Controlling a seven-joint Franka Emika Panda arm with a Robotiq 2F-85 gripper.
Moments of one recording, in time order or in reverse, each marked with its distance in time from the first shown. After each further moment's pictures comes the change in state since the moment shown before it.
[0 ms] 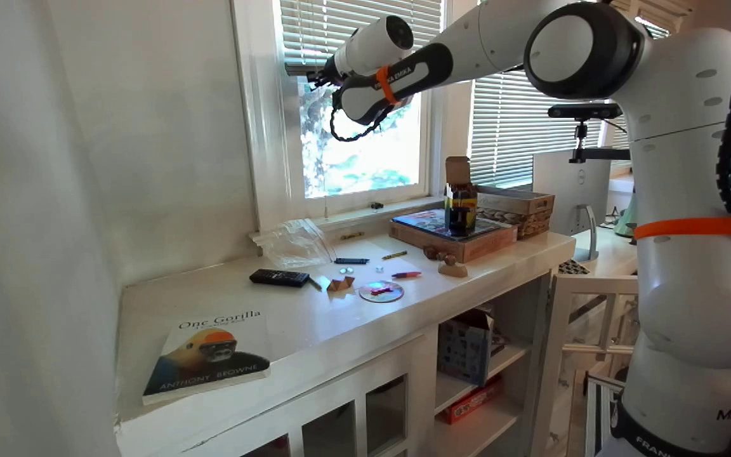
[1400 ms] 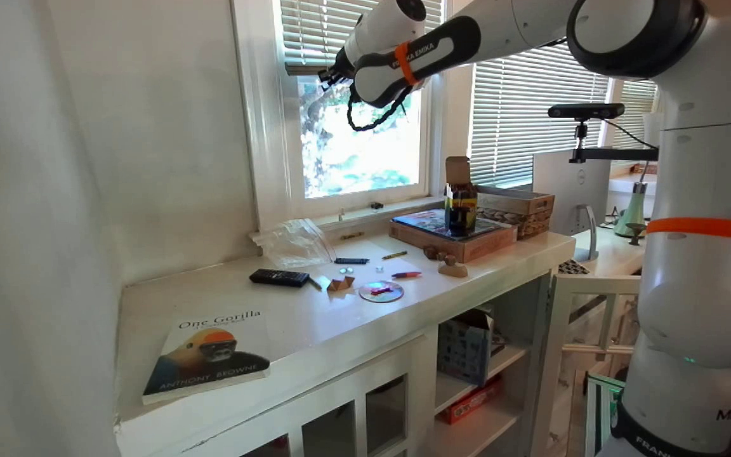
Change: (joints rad) arm -0.007 -0.163 0.012 -0.139 -0.017 -0.159 -0.153
